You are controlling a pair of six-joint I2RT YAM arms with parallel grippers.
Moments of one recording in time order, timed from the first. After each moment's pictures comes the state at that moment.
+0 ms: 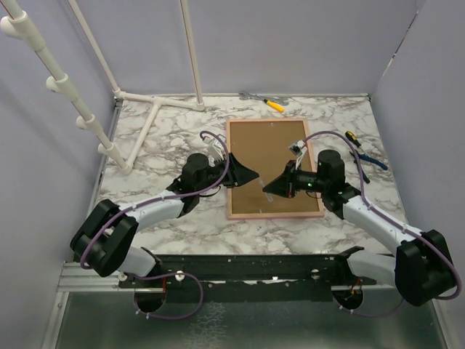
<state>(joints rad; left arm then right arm) -0.65 1.40 0.63 0.63 0.41 -0.91 0.40 1.15 0.57 0.23 -0.82 0.37</state>
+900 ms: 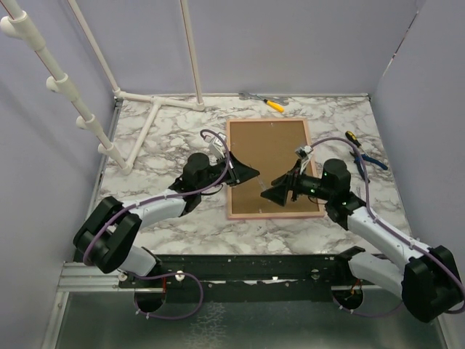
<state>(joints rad) -0.66 1.43 0.65 0.68 0.42 -0.99 0.42 1.06 0.51 0.28 -0.74 0.39</state>
